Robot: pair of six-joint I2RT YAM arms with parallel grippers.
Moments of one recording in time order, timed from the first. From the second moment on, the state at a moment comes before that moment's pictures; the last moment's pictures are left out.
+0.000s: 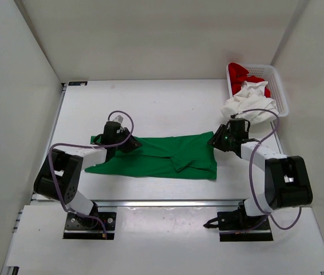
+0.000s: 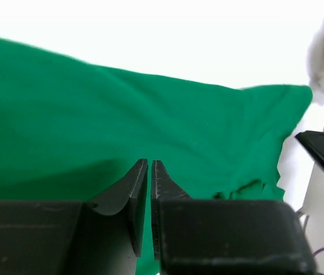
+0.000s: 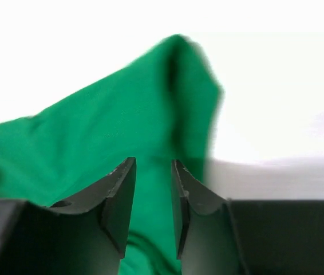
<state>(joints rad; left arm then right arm) -0.34 1.54 0.66 0.20 0.25 -0.80 0.15 1.43 0.68 -0.01 -0.21 0.61</state>
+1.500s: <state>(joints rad) -0.46 1.30 0.46 0.26 0.18 -0.82 0.32 1.47 0.80 -0.22 -0.20 0.49</state>
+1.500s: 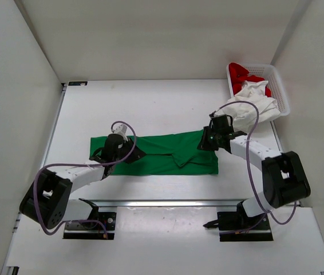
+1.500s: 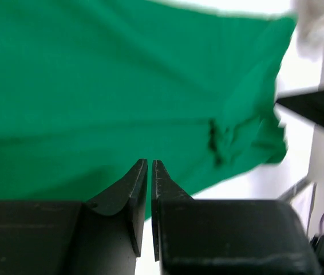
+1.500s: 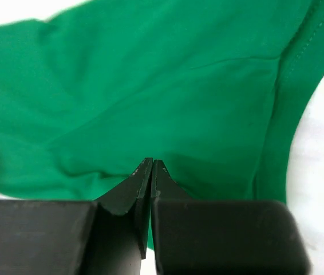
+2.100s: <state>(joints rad) -0.48 1.24 0.40 0.28 0.23 -0.82 0.46 1.54 0.85 -0.41 -0.25 0.40</state>
